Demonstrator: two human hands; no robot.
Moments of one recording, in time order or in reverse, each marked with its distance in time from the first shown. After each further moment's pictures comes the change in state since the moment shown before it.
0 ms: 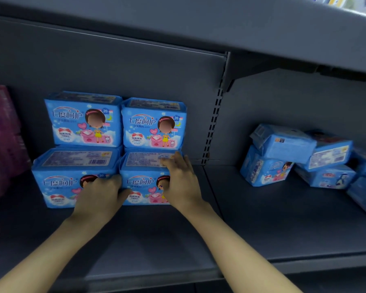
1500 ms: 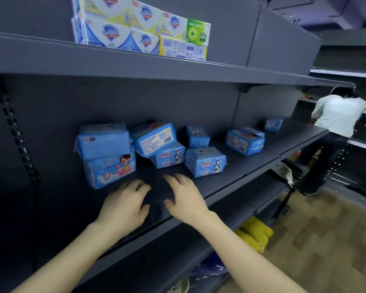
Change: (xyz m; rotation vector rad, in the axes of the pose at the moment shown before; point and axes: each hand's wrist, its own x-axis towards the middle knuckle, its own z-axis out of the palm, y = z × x) left_hand -0.023 0.381 0.061 -0.105 -0.248 0.676; right_hand -0.196 0.256 -0.208 -0.216 0.009 0.429
